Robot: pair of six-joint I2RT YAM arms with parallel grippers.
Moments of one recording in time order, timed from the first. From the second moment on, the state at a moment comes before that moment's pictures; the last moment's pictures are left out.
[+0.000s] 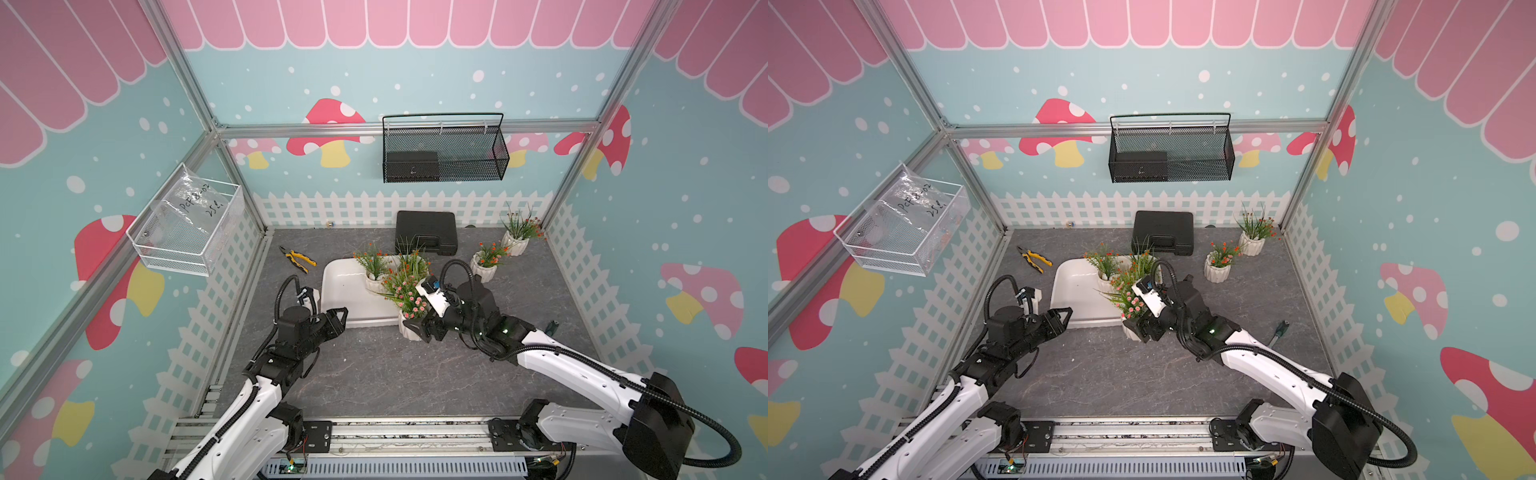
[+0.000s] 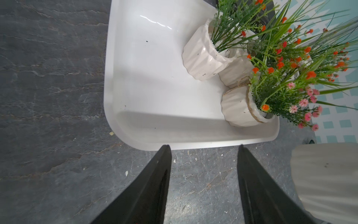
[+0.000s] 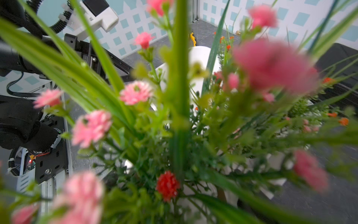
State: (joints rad) left arm -0.26 0.77 0.41 -0.14 0.16 -0.69; right arm 0.77 1.21 0.81 -0.06 -0.25 0.00
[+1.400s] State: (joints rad) left arm -0.22 0.75 0.40 -0.16 0.20 -0.65; right arm 0.92 1.78 1.16 0.18 0.13 0.09
